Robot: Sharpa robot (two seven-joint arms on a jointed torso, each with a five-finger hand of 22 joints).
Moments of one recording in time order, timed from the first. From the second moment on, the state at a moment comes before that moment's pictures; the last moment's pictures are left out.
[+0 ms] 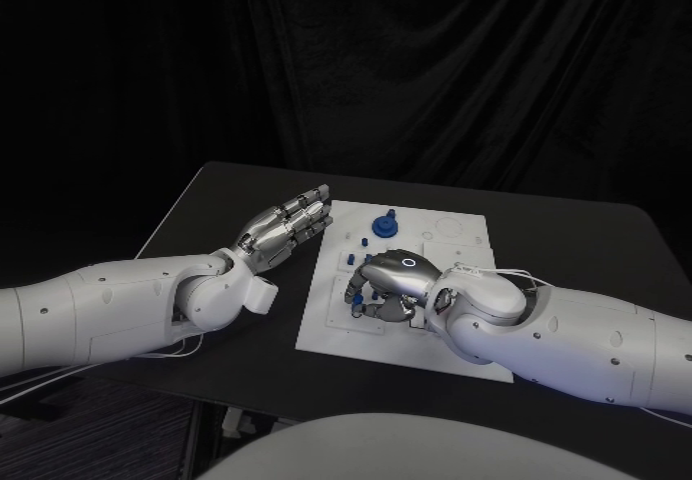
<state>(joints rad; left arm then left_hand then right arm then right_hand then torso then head) 1.06 -0.97 -0.21 1.51 0.00 0.08 0.68 1.35 0.28 -0.12 0.12 0.46 0.16 0.05 0.02 0.03 0.03 0.08 0.01 0.01 0.00 0.16 0.00 0.00 0.08 0.00 0.15 0.00 0.00 1.12 -0.53 -0.24 1.52 -1.61 -0.35 0.02 1.49 -0.05 0.33 0.01 0.20 1.05 0.13 0.21 0.23 0.98 0.10 0.48 0.08 1.33 0.00 1.27 0.89 0.12 1.35 0.10 0.95 1.31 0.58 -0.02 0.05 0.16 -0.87</state>
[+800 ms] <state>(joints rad) 1.06 -0.97 -0.21 1.51 0.00 0.08 0.68 1.35 0.28 -0.12 0.12 0.46 0.16 0.05 0.02 0.03 0.03 0.08 0.01 0.01 0.00 0.16 0.00 0.00 0.08 0.00 0.15 0.00 0.00 1.09 -0.50 -0.23 1.47 -1.63 -0.33 0.03 1.49 -0.05 0.33 0.02 0.19 1.05 0.13 0.21 0.23 0.98 0.10 0.47 0.08 1.33 0.00 1.27 0.89 0.12 1.35 0.10 0.94 1.31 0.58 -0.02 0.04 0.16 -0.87</state>
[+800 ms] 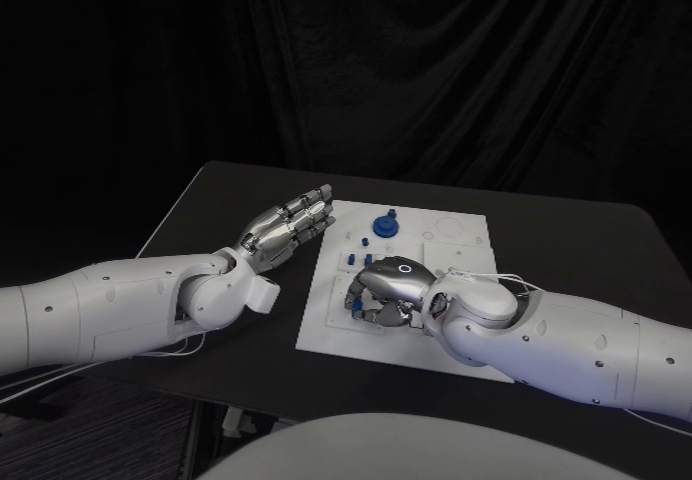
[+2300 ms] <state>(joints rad) 1.06 -0.95 -0.21 1.49 0.00 0.09 0.68 1.34 0.29 -0.11 0.12 0.46 0.16 0.05 0.02 0.03 0.03 0.08 0.01 0.01 0.00 0.16 0.00 0.00 0.08 0.00 0.16 0.00 0.01 1.08 -0.50 -0.24 1.44 -1.66 -0.29 0.04 1.41 -0.11 0.19 0.08 0.11 0.67 0.10 0.07 0.15 0.71 0.15 0.40 0.10 1.29 0.06 1.25 0.87 0.12 1.31 0.15 0.86 1.31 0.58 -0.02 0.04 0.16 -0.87</state>
